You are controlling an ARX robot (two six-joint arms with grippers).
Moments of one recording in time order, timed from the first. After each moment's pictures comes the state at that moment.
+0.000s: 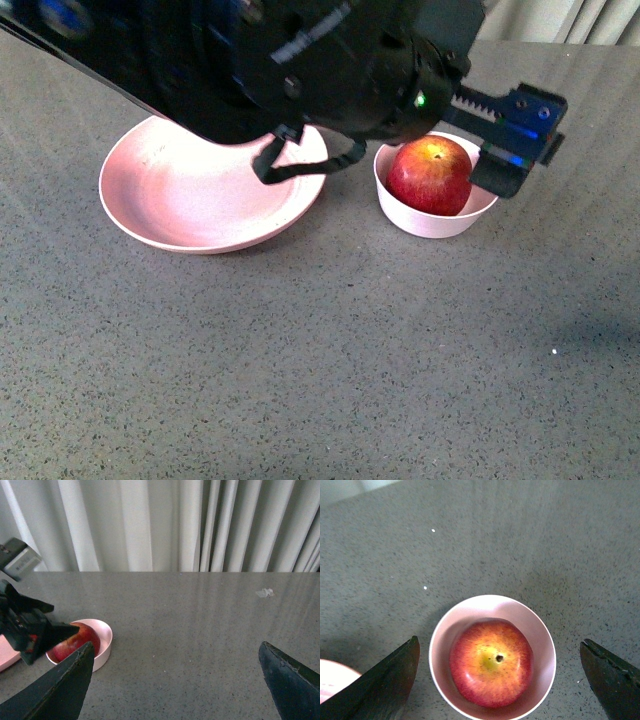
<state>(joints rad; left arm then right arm) -0.63 2.02 1.15 0.42 0.15 0.01 0.00 0.00 0.02 0.00 0.00 0.00</state>
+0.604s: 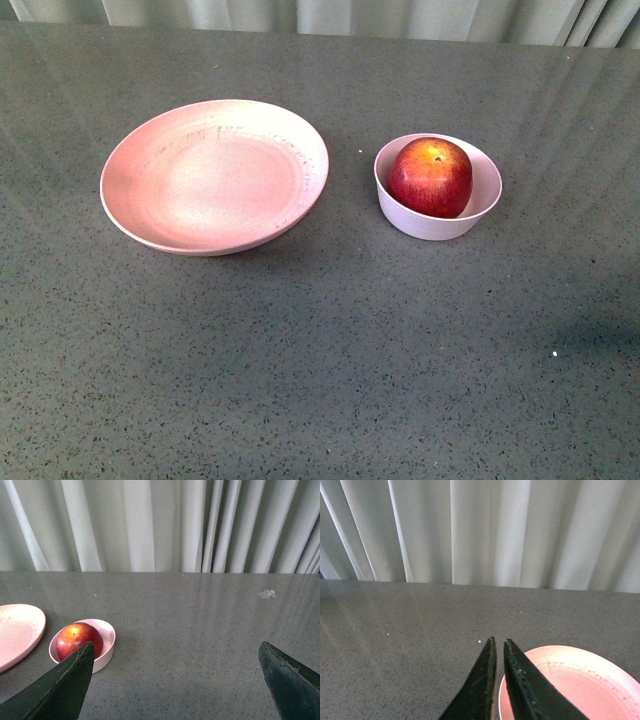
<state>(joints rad) -0.19 1.42 0.37 1.03 -0.19 0.00 0.00 0.00 0.02 0.00 0.00 0.00</state>
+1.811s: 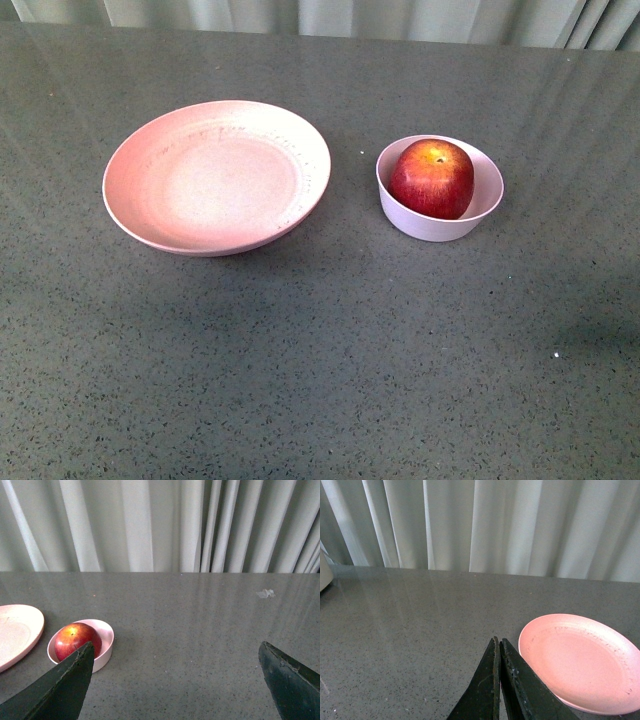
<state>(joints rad) 0.00 0.61 0.02 0.59 0.00 0.00 0.00 0.00 0.02 0.00 0.00 0.00</state>
